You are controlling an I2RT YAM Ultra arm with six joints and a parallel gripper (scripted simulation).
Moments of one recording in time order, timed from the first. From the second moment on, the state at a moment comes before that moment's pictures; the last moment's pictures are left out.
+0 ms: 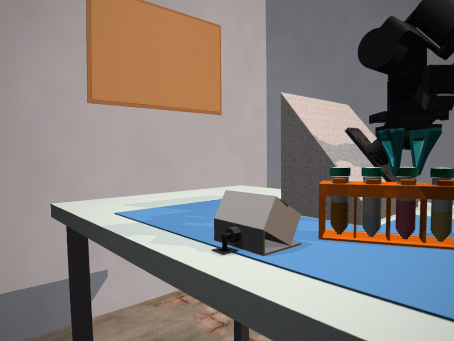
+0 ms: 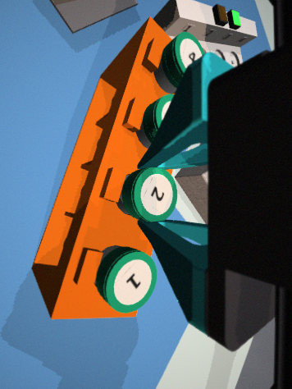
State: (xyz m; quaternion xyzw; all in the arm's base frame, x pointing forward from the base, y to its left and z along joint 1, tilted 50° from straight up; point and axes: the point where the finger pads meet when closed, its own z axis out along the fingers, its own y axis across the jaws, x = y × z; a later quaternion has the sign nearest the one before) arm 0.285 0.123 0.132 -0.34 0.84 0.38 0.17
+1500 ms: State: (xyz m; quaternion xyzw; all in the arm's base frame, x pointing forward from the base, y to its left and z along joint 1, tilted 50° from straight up) arm 0.285 0.124 0.132 0.34 0.84 0.39 -0.15
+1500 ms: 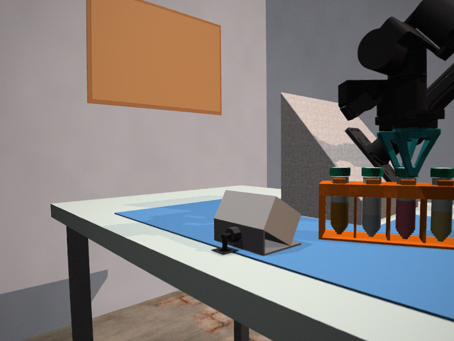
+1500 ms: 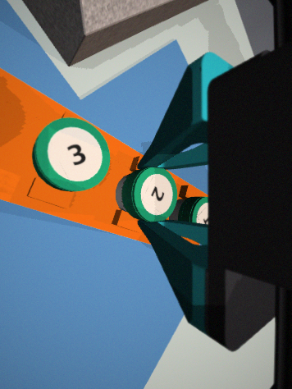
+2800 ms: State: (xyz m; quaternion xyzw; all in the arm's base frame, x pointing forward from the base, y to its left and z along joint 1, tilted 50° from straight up) arm 0.292 0.092 0.159 0.40 0.81 0.39 -0.16
